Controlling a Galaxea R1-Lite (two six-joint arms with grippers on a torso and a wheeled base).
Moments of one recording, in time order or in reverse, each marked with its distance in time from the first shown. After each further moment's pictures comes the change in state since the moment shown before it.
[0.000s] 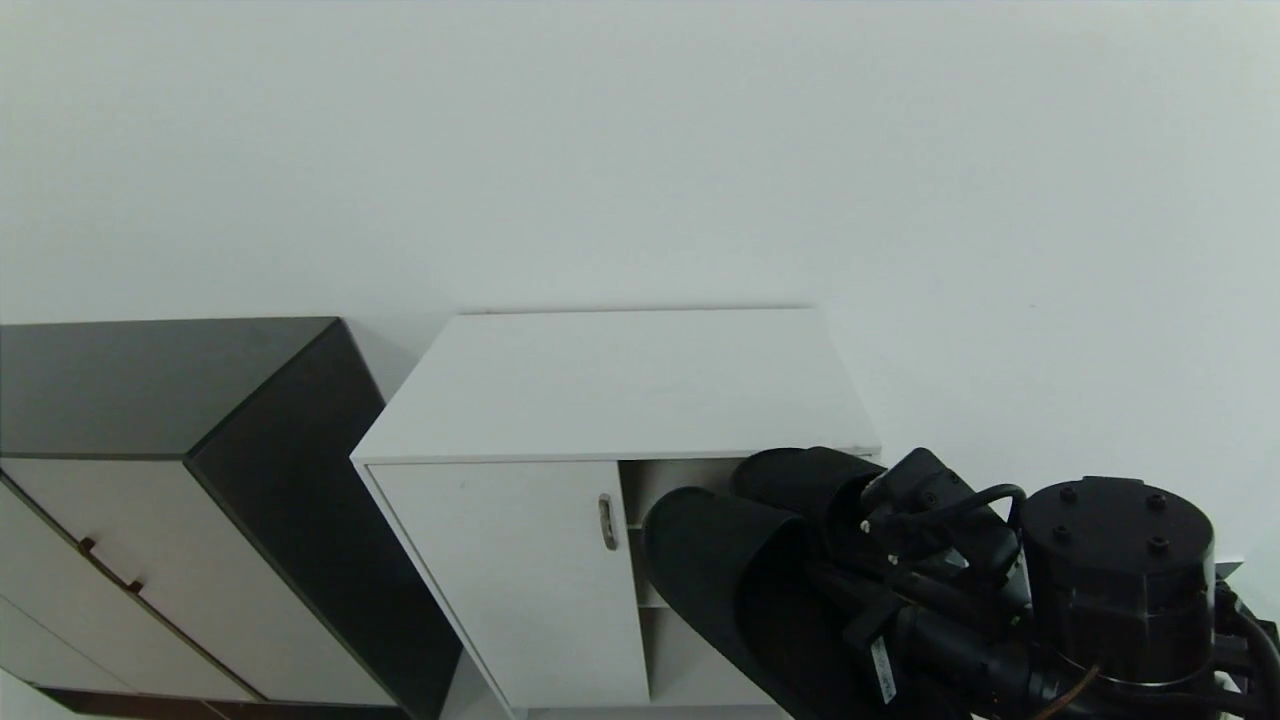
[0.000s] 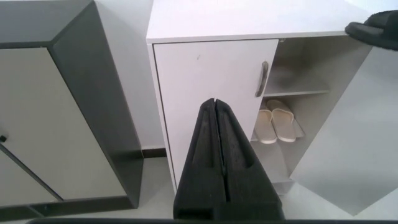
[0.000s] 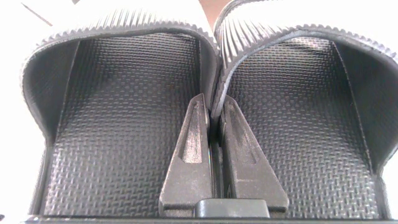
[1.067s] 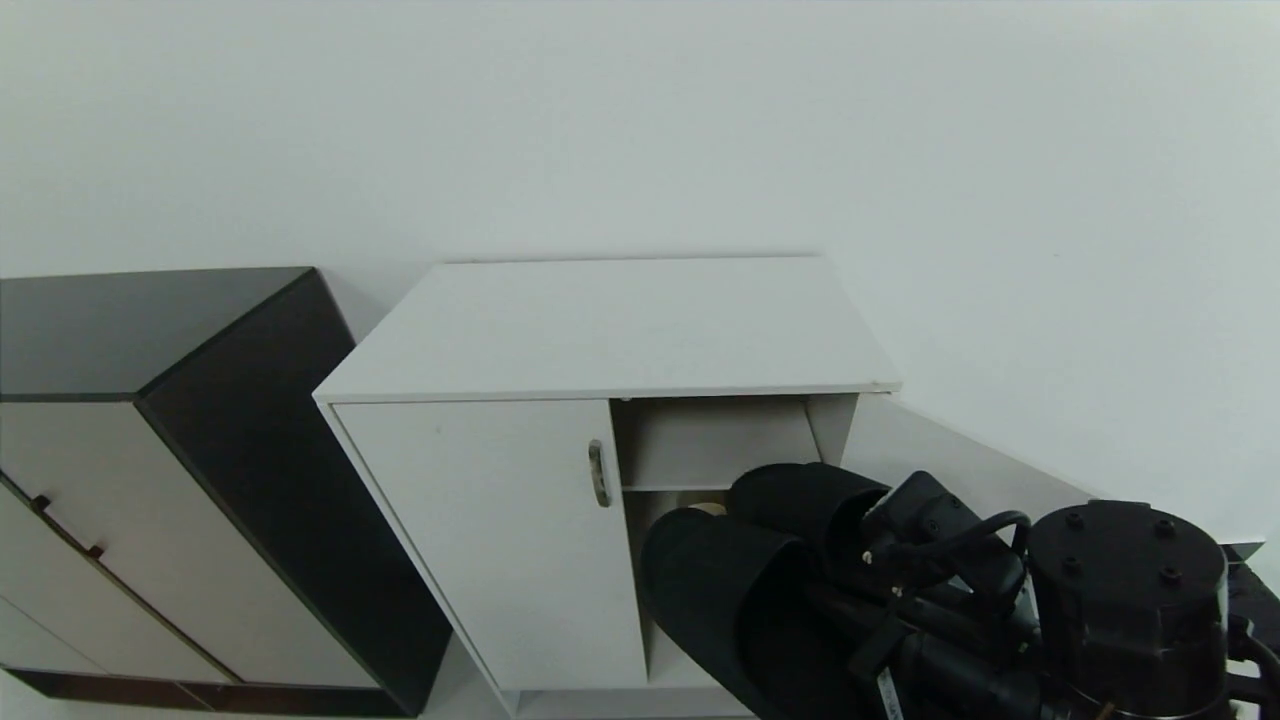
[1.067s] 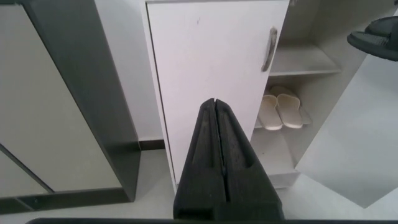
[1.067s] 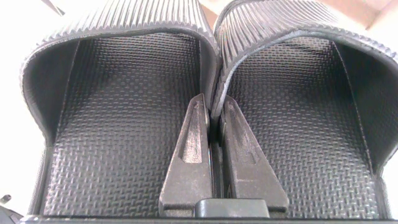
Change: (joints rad) left arm 0.000 0.000 0.000 0.000 0.000 0.000; right arm 0.030 -0.010 0.031 0.000 0.001 -0.007
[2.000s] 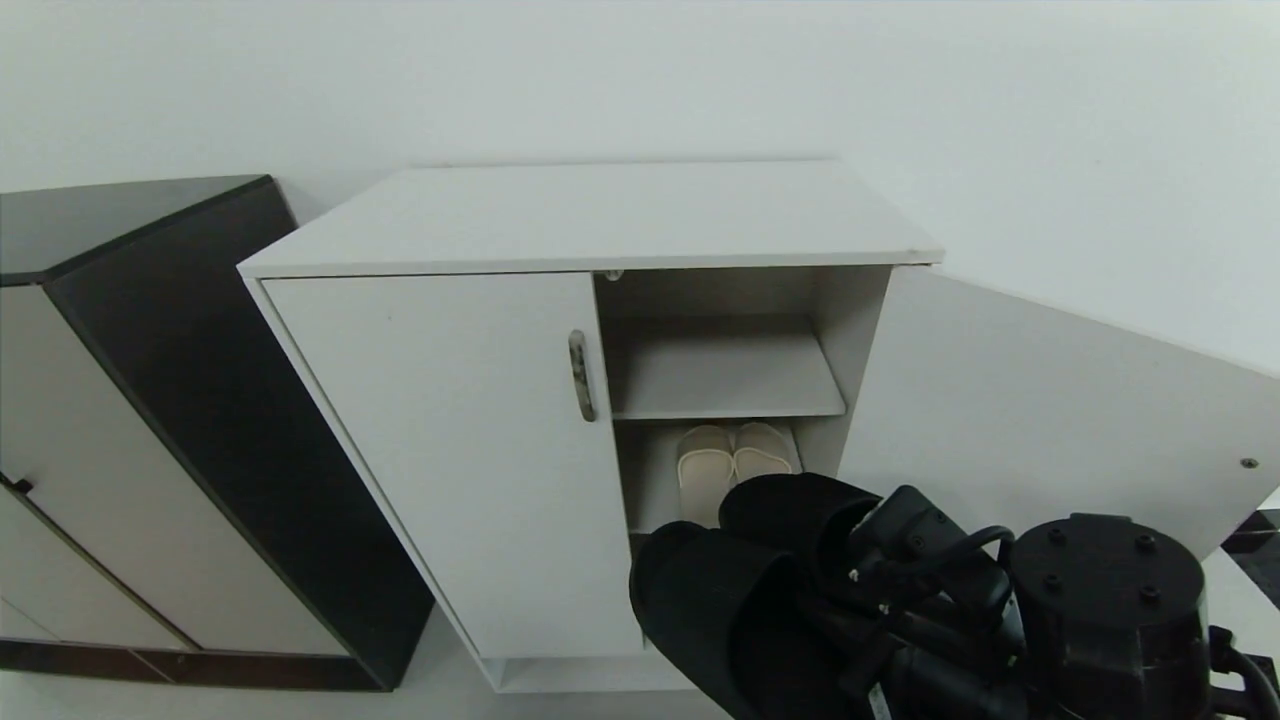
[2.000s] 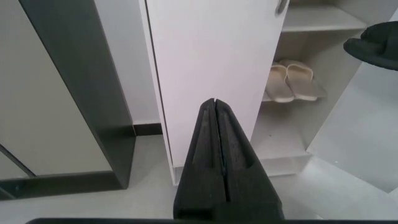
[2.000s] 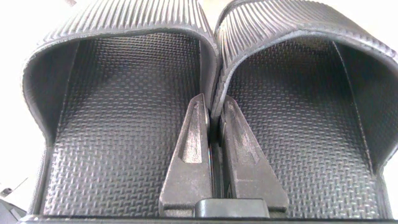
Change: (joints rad) left arm 0.000 0.000 0.000 0.000 0.000 -0.001; right arm 0.016 0.019 0.005 -0.005 0.001 0.000
